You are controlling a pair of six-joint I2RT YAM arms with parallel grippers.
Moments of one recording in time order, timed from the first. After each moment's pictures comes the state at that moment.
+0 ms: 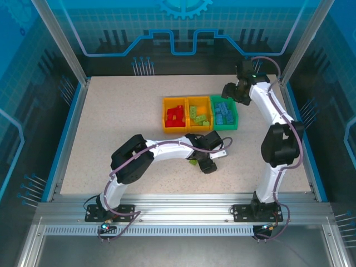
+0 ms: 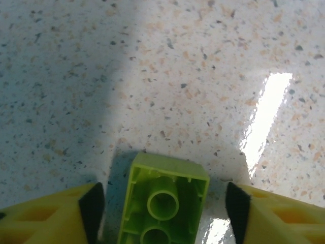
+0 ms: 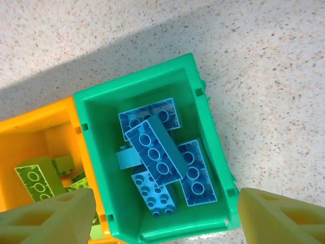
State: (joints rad) left arm -0.99 2.09 1.49 -0.57 0.06 0.18; right arm 0.13 1.91 1.81 -0.97 0.02 0.45
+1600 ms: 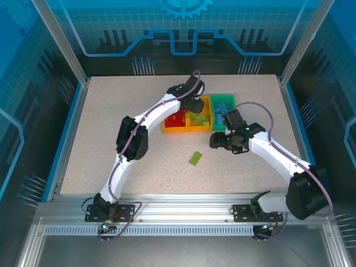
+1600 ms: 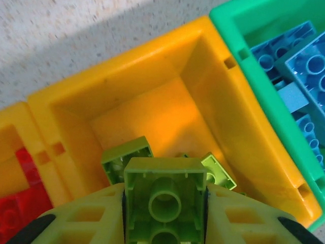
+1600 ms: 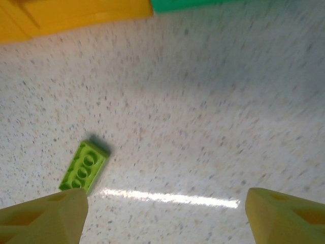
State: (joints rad) left arm -0.59 2.38 2.22 -0.80 -0.04 -0.26; right arm 0.43 1.35 0.96 -0.80 -0.04 0.57
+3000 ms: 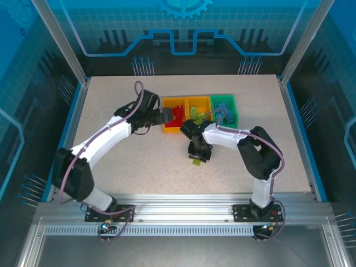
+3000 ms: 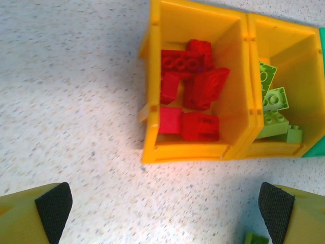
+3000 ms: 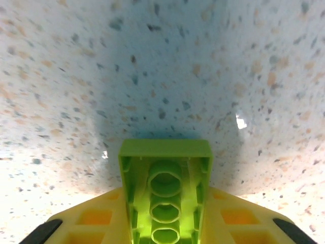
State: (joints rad) left arm -0.44 1.48 1.22 -0.61 -0.09 -0.62; right arm 0.72 1.88 1.24 -0.88 -0.02 1.05
